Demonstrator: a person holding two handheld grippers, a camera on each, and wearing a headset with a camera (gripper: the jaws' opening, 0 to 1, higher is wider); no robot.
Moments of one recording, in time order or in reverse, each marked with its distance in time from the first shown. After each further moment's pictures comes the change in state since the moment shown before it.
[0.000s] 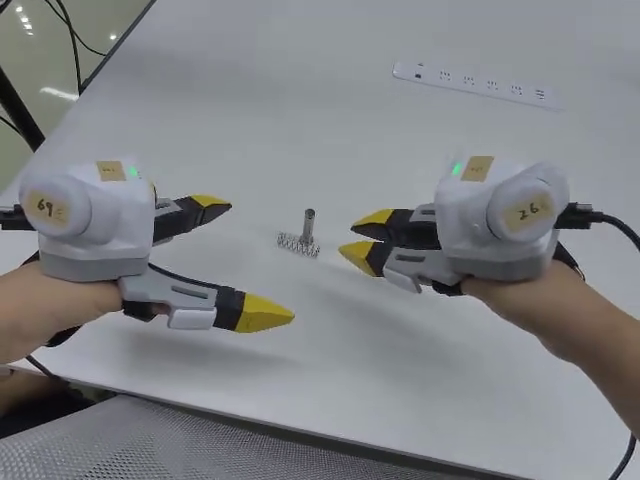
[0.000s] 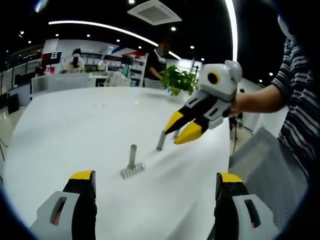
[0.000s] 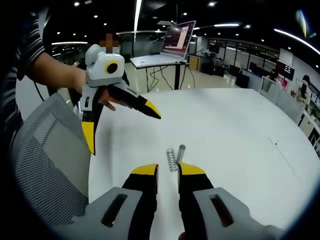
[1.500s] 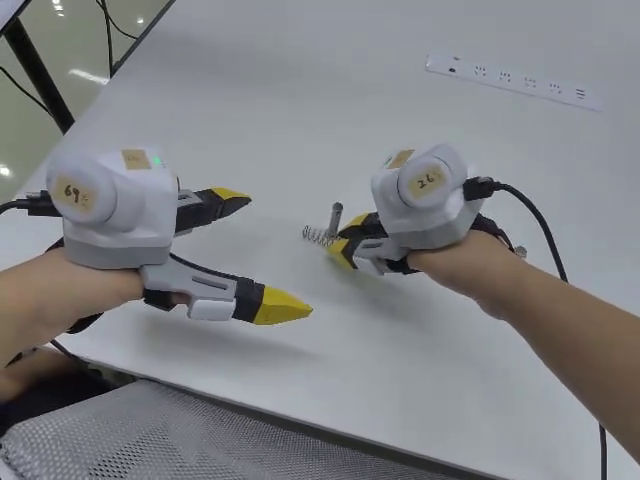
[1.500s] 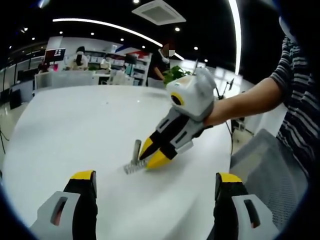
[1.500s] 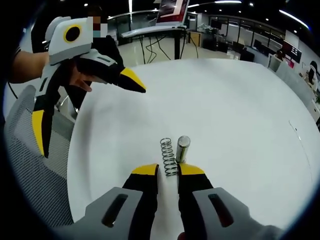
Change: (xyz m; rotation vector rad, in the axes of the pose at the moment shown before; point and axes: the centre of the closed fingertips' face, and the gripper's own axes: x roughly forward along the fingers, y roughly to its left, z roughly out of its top) left arm -0.005 0.007 -0.008 -0.031 -0.001 0.018; right arm 0.077 -0.008 -0.041 0.061 0.211 0.046
